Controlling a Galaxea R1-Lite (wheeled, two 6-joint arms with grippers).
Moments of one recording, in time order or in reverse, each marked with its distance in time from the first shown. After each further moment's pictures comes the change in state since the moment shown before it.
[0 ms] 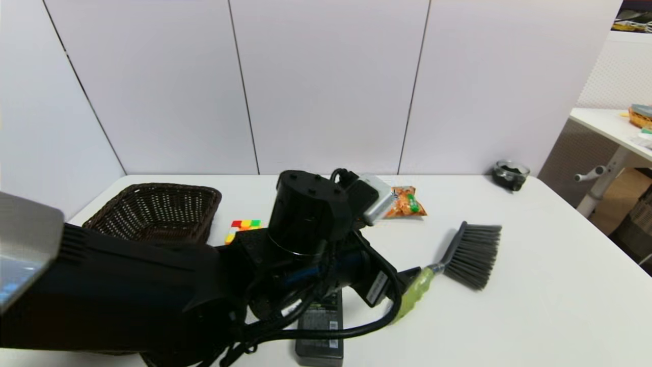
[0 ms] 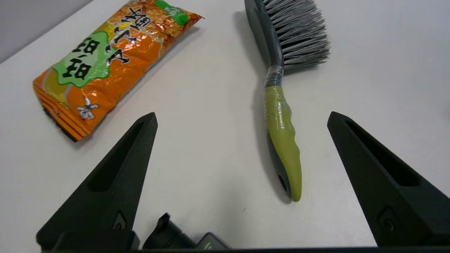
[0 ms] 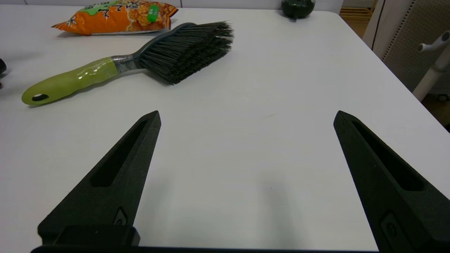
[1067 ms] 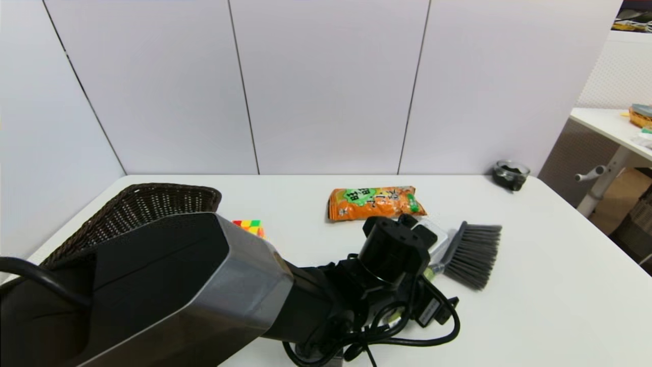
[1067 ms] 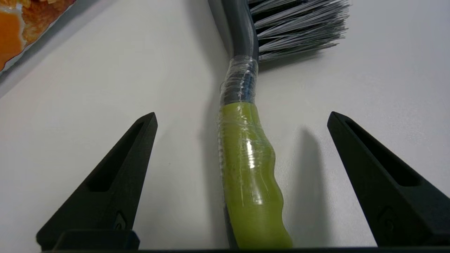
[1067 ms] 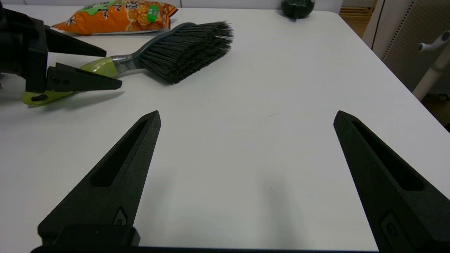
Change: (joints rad) left arm -0.059 0.393 -0.288 -0.022 -0.001 -0.024; right arm 0.000 0.000 0.000 0.000 0.000 0.000
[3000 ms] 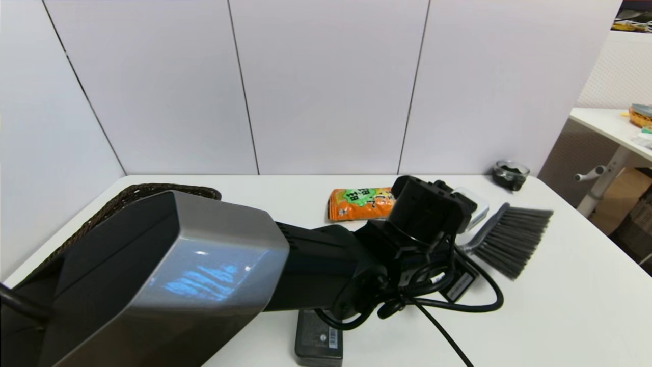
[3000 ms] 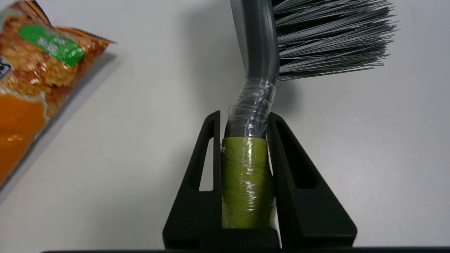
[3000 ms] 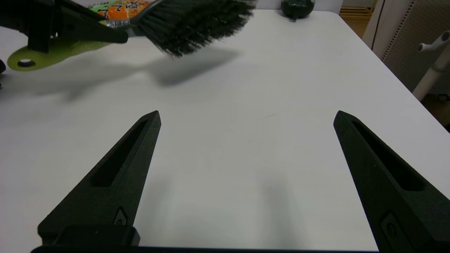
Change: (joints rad) left arm -0.024 -0.003 -0.323 0.326 0.003 0.062; right arm 0.000 0.000 0.000 0.000 0.000 0.000
